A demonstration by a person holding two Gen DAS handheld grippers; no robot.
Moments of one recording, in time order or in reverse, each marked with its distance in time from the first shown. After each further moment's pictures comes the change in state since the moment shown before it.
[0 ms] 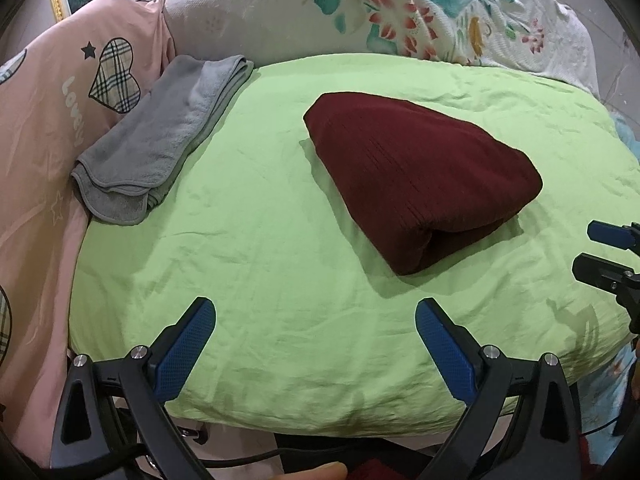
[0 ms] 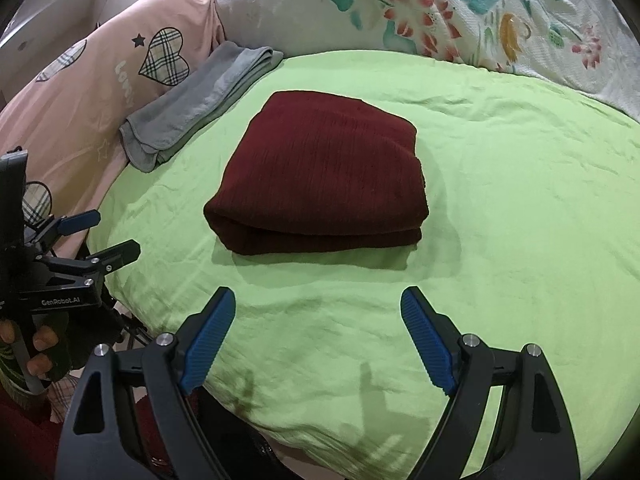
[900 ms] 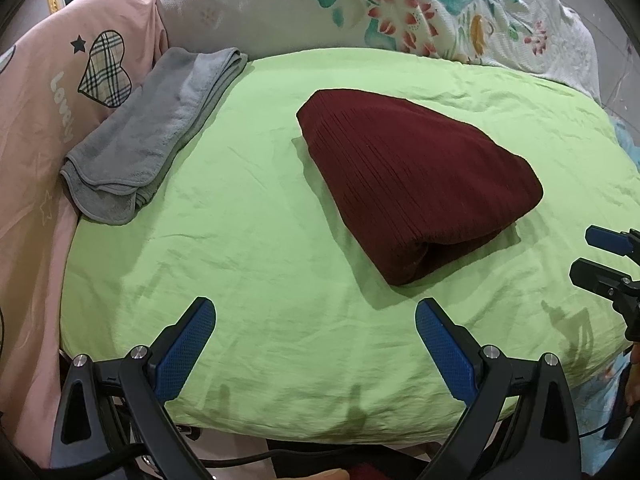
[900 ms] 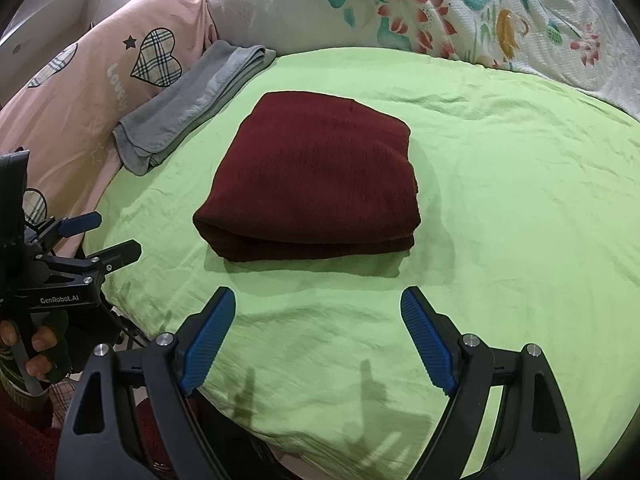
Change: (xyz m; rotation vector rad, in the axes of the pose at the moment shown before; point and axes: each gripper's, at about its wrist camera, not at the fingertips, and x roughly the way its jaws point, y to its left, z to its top) left arm 0.010 -0.004 0.013 -0.017 0.032 -0.023; right arm 0.003 -0.007 0.011 0.006 0.014 -0.008
